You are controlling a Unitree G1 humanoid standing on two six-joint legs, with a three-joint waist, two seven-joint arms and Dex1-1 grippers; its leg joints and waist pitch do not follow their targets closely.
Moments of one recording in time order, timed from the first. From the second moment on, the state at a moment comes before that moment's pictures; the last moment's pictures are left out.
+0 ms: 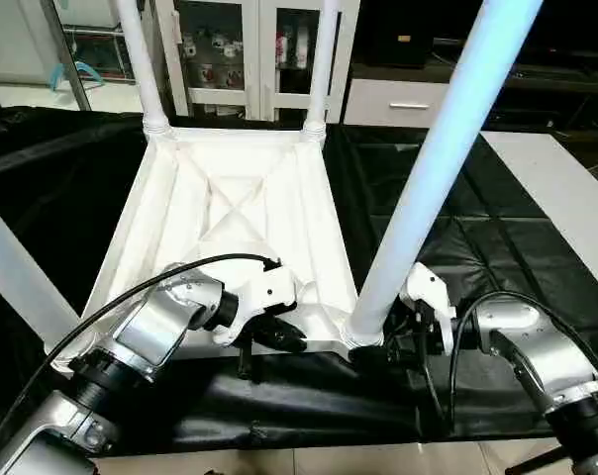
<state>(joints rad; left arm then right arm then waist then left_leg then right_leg) -0.51 0.45 -0.45 0.22 -0.01 0.41 -1.26 -0.35 -0.52 0.26 0.26 0.22 0.23 1.19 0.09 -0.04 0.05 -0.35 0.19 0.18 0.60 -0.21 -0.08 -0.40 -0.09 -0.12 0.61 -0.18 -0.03</state>
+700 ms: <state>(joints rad) -0.51 0.46 -0.45 0.22 -0.01 0.41 -1.26 -0.35 -0.51 0.26 0.27 0.22 0.23 1.19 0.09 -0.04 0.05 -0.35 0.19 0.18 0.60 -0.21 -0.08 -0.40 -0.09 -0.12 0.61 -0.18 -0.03</state>
